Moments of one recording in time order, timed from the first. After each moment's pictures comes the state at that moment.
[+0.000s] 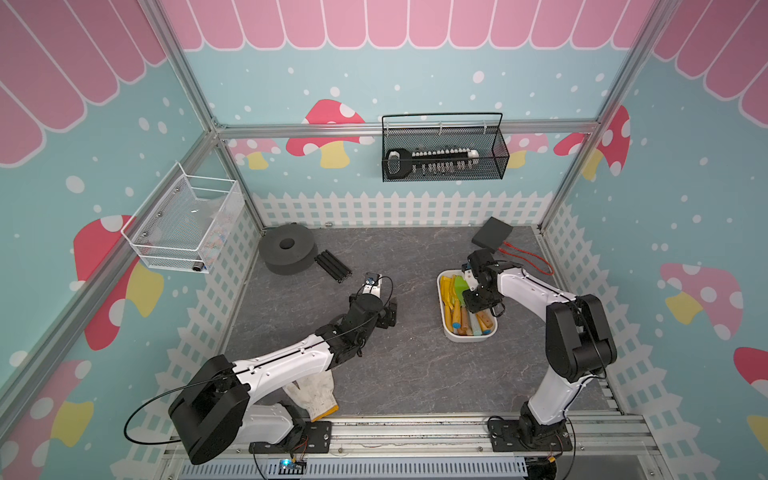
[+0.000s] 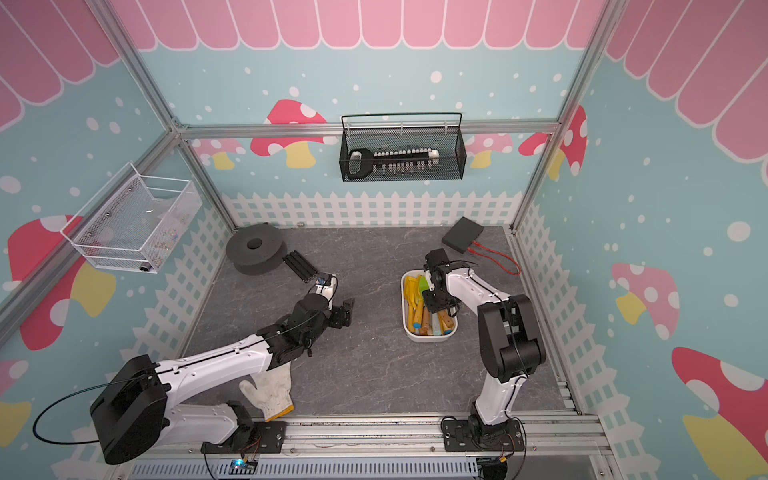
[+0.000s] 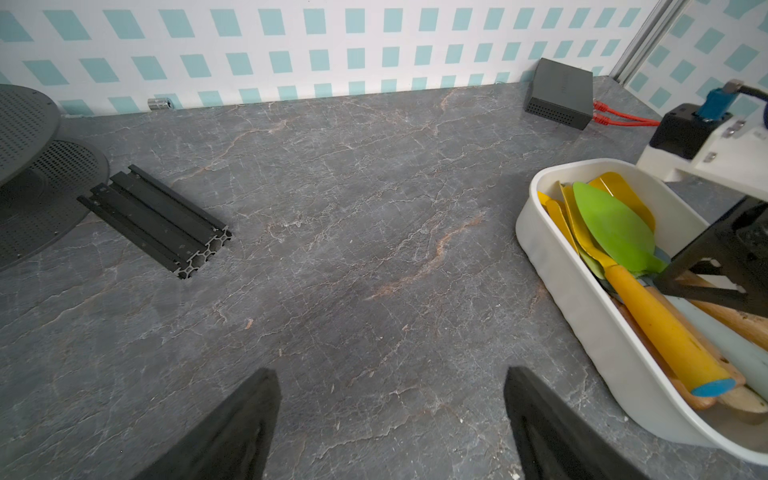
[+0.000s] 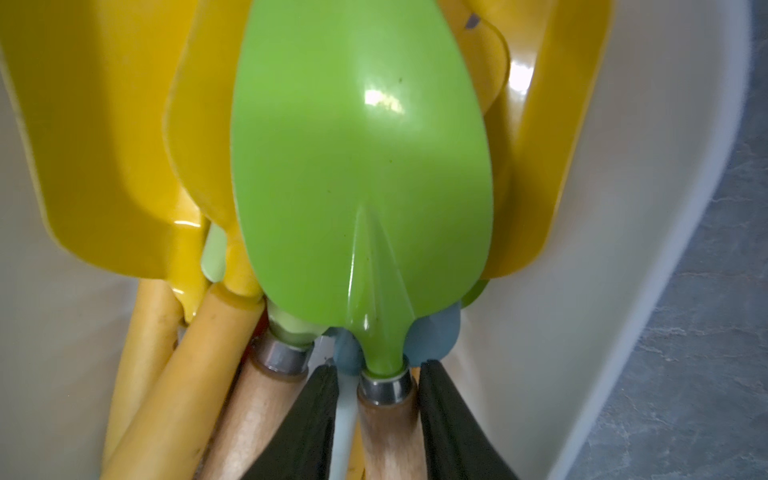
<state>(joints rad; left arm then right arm) -0.77 1.32 0.69 0.11 -0.40 -0.31 0.26 1.77 1.21 -0.78 0.06 -0.05</state>
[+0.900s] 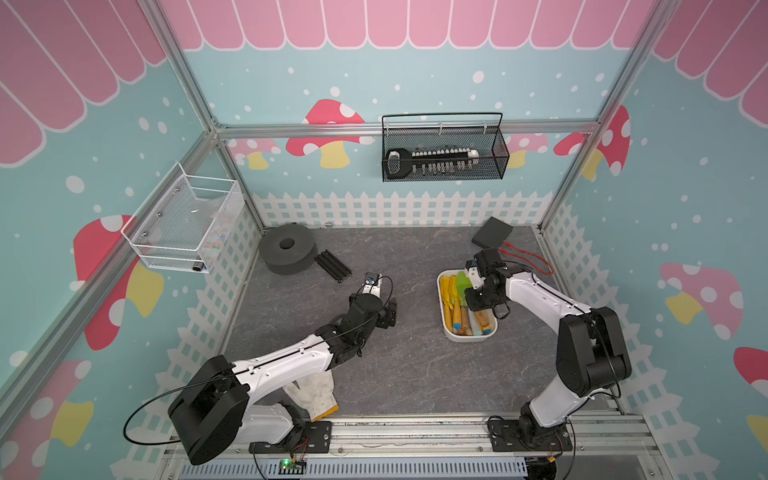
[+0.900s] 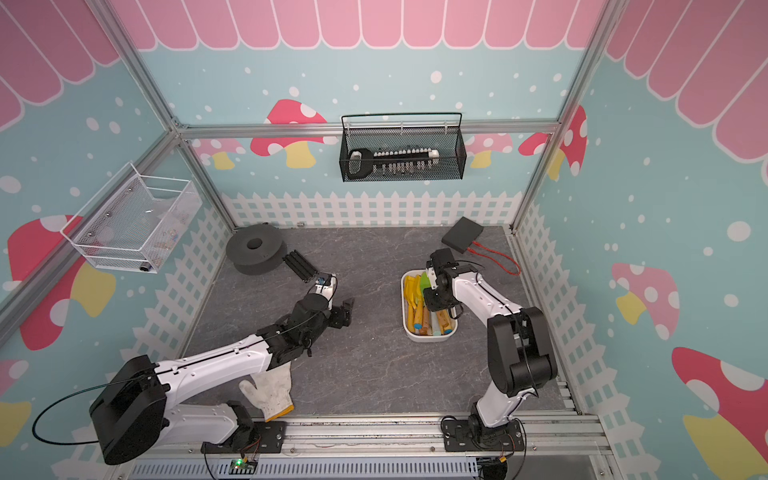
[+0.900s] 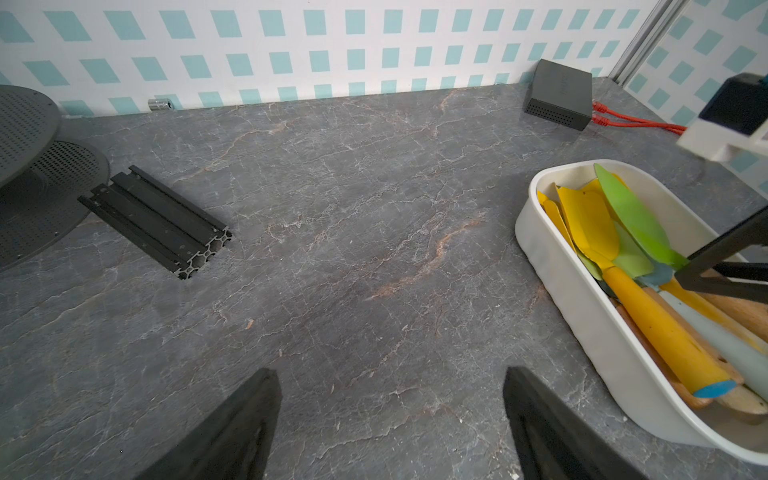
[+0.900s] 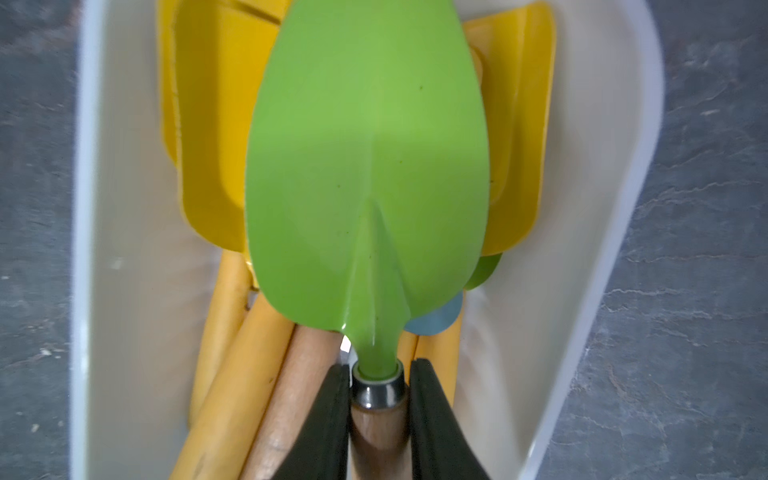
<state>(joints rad) -0.77 1.31 0.69 0.10 -0.40 -0.31 0.26 1.64 1.16 -0.75 -0.03 0.01</state>
